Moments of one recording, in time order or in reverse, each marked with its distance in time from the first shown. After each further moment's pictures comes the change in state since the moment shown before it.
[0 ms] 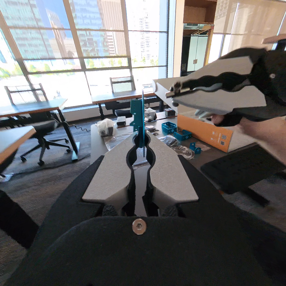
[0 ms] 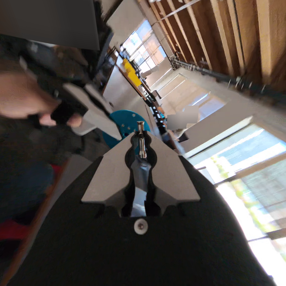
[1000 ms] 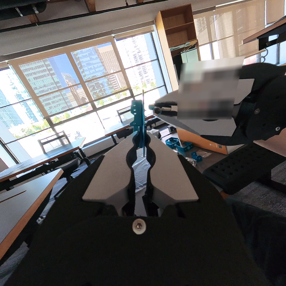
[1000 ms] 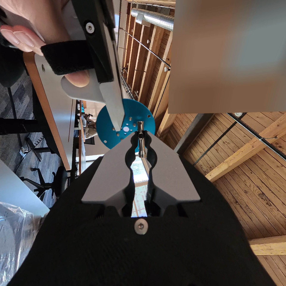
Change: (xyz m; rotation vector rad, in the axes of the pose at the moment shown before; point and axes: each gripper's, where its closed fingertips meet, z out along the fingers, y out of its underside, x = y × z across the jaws) left arm 0.047 -0.059 -0.043 0.157 0.012 0.259; right arm -0.013 -0.074 -0.027 0.038 0.352 -0.835
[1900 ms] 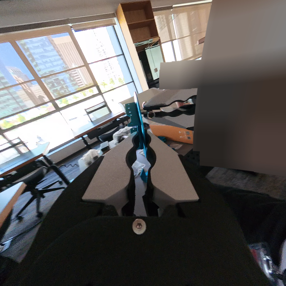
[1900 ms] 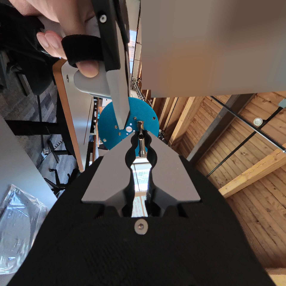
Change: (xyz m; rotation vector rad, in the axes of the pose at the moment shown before) left arm 0.030 -0.001 -0.004 -0.026 0.240 -0.032; right arm -0.006 0.000 -0.018 0.065 -0.106 0.021
